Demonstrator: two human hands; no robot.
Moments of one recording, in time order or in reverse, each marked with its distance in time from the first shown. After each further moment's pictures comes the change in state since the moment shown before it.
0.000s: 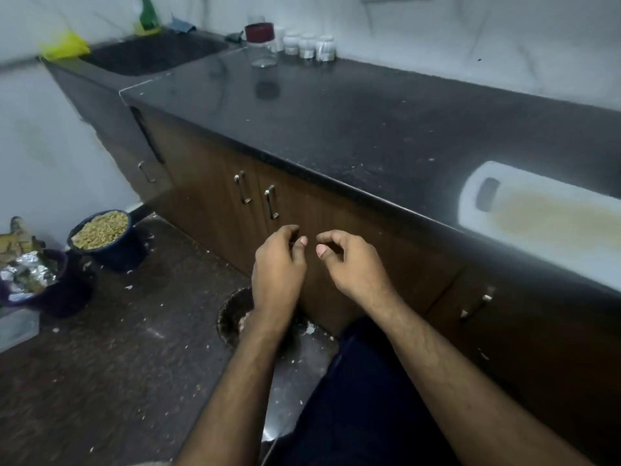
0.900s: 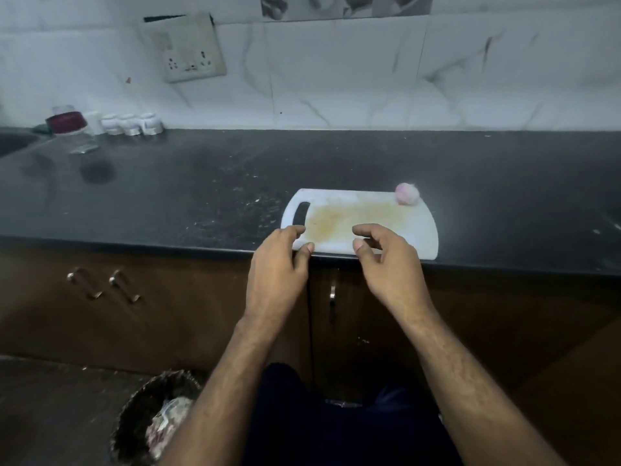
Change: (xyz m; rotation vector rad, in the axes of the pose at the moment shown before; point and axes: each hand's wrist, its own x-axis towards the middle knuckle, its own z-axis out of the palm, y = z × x) left_hand -0.044 0.179 0.106 -0.056 -0.364 0.557; right_hand -0.110 0.086 -0.205 -0.003 0.680 0.175
